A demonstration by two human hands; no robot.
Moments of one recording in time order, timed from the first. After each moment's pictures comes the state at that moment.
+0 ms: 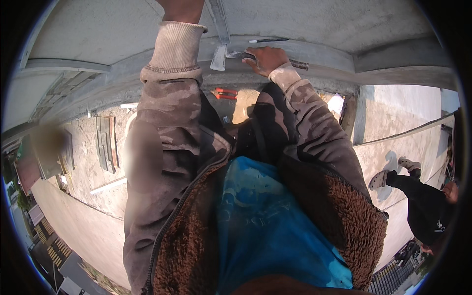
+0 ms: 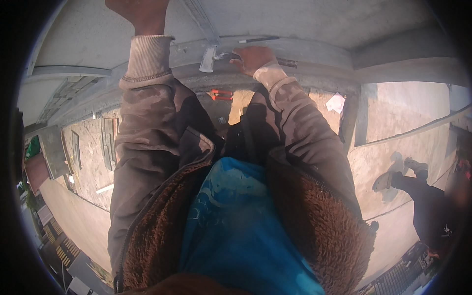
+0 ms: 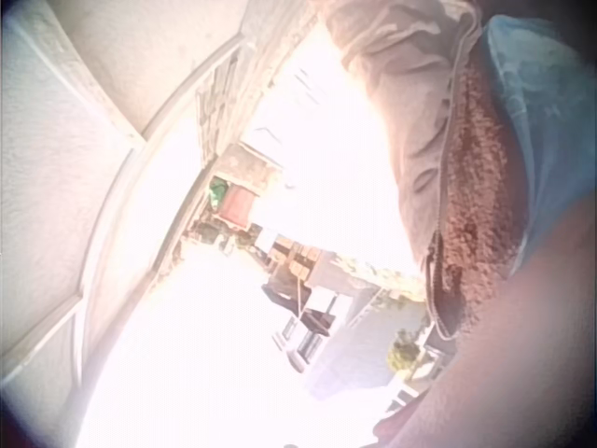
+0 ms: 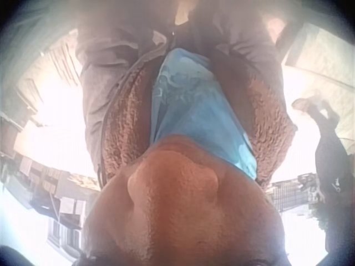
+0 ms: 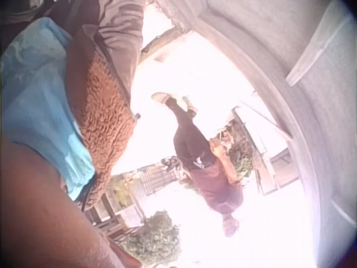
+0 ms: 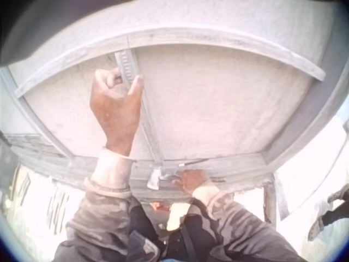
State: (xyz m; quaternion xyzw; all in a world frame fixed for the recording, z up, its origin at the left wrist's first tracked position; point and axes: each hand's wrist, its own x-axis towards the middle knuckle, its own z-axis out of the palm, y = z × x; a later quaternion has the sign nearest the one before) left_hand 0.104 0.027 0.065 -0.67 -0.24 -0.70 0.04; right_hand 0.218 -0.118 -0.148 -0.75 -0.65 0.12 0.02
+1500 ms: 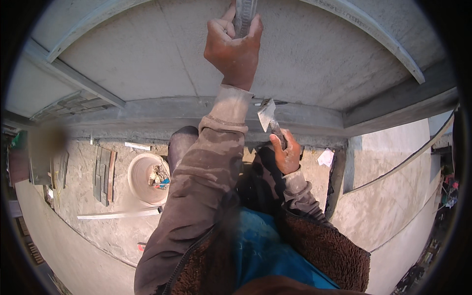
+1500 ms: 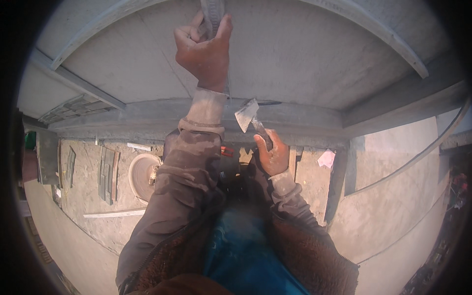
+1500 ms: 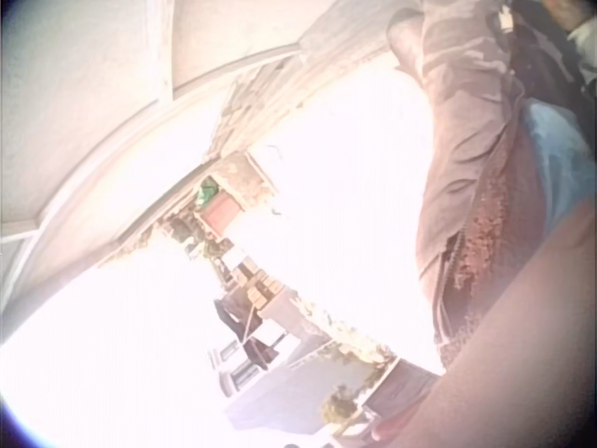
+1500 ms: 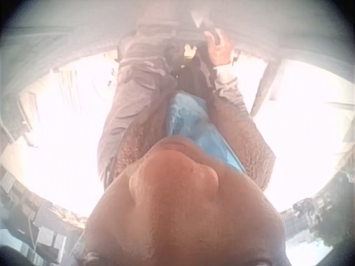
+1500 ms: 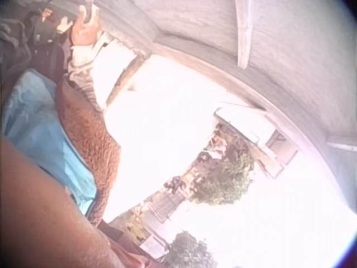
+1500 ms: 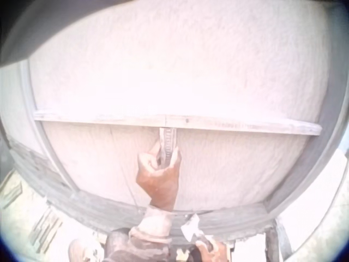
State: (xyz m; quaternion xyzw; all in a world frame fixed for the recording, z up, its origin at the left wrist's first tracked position) left_hand 0.137 0.020 0.045 -0.56 -0.29 -0.76 -0.14; right_hand 0.164 -0.213 -0.097 -0.71 -0.44 0.12 0.54
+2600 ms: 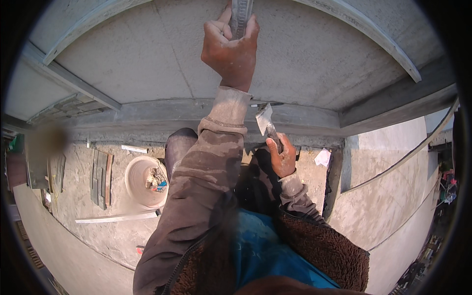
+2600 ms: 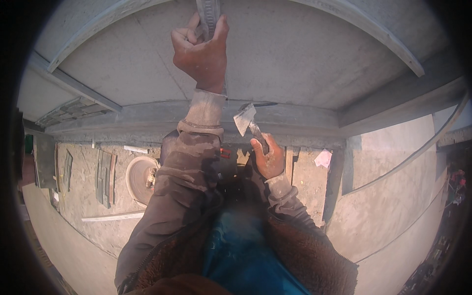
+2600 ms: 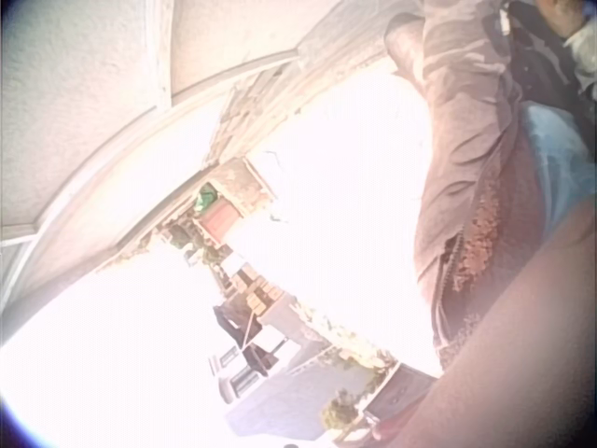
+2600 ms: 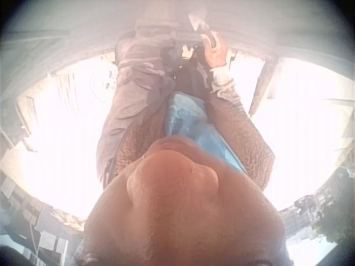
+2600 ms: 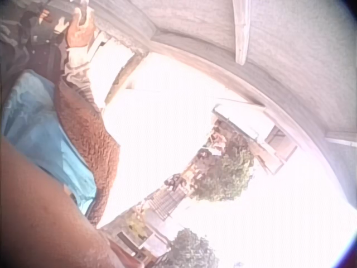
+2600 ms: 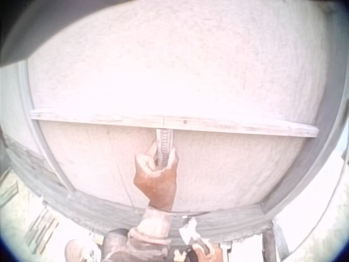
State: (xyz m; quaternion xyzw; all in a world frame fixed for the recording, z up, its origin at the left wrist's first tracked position) left_hand 0.138 0.028 0.041 -0.56 -0.26 -0.77 -0.12; right_hand 0.157 -0.217 -0.100 -0.72 -0.42 0.15 0.53
